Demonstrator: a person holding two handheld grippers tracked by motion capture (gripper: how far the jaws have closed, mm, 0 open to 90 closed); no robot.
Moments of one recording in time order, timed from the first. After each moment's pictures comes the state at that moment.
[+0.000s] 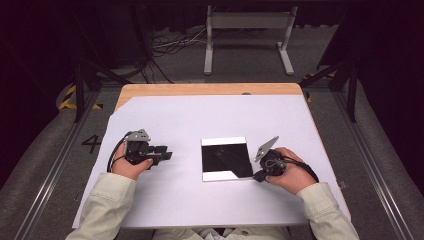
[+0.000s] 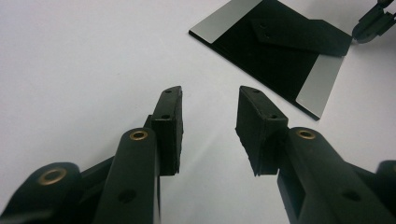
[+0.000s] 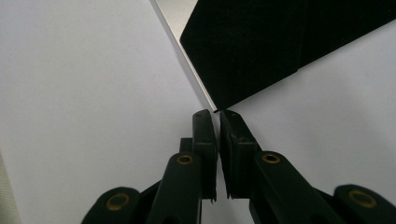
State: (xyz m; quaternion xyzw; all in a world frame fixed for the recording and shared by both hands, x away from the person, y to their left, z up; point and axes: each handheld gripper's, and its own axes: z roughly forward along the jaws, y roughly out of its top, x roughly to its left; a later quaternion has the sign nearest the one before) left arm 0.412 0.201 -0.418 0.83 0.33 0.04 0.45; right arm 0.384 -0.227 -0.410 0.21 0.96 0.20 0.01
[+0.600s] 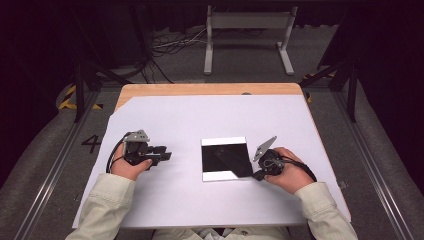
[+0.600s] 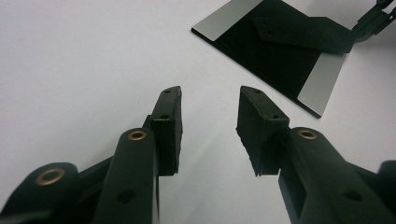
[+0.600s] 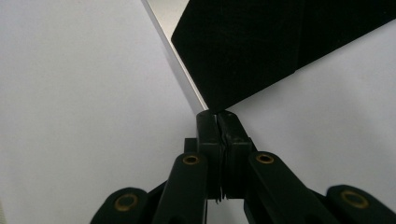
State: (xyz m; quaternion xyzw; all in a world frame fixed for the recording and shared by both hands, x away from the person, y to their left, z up) left arm 0.412 0.203 -0.419 0.83 0.33 0.04 0.44; right arm 0.387 -0.224 -0.412 0.21 0.96 0.20 0.02
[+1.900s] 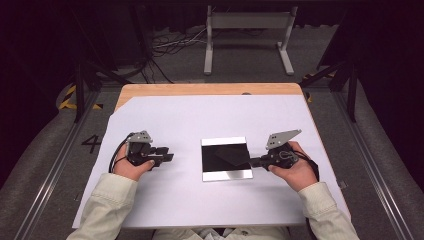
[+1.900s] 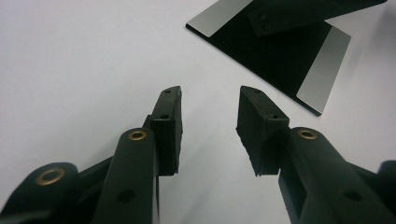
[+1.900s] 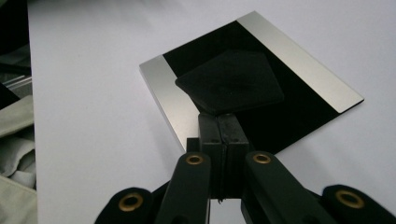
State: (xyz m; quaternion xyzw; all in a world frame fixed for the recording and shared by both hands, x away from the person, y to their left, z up) left arm 0.413 0.196 -0.423 0.84 0.33 0.04 0.44; right arm 0.383 -0.241 -0.383 0.22 0.89 0.40 0.05
